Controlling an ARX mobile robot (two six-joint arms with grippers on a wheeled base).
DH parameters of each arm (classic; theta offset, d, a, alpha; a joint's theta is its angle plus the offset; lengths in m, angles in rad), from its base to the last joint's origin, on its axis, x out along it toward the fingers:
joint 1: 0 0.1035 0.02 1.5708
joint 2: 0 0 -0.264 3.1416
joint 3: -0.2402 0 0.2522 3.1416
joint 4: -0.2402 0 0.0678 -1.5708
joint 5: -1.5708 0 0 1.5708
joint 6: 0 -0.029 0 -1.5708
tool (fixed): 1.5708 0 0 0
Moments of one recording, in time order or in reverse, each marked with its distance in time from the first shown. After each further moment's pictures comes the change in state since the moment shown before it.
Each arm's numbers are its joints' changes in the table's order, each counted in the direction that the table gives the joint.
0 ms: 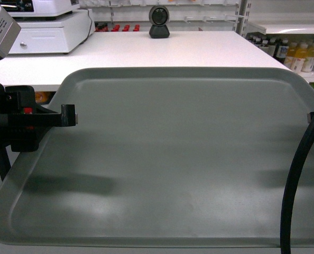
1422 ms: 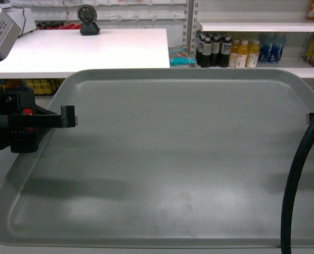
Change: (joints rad) left arm 0.000 0.001 0.000 -0.004 0.000 0.000; right arm 0.000 -0.001 0.000 0.000 0.001 0.000
